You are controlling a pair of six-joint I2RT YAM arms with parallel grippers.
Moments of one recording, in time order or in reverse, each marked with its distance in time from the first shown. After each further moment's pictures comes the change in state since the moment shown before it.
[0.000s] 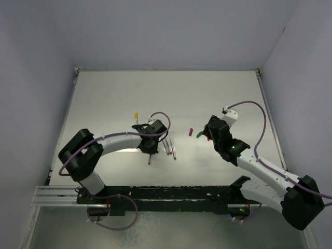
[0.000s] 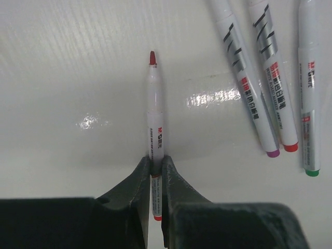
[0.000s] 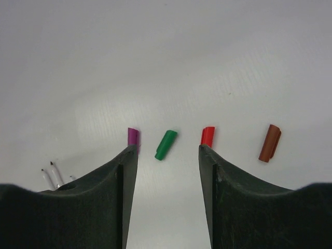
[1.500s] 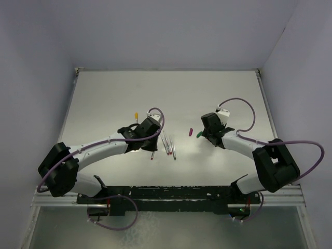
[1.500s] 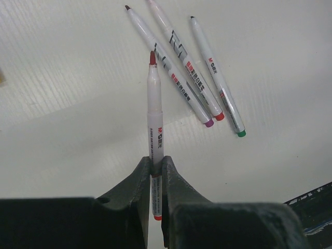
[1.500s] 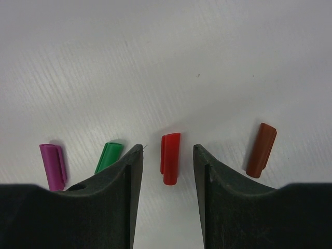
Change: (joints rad) left arm 0.000 -0.265 -0.089 0.102 0.076 0.106; right arm -0.135 0.450 0.100 -0.027 -0.073 0.021
